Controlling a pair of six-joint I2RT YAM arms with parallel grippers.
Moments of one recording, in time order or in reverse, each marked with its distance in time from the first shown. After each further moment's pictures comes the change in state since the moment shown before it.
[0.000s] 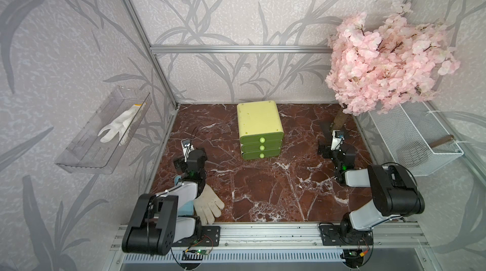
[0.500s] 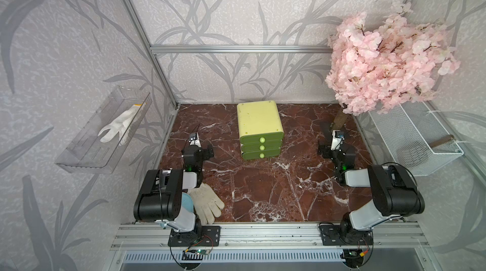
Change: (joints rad) left arm 0.119 0.166 0.022 0.163 0.418 0.016; right arm 0.000 0.000 0.000 0.000 0.000 0.002
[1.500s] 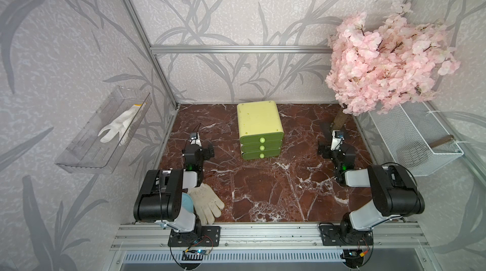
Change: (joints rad) left arm -0.014 -0.003 0.012 -0.039 -0.015 -0.002; right arm 0.008 0.000 0.000 0.000 0.004 -0.005
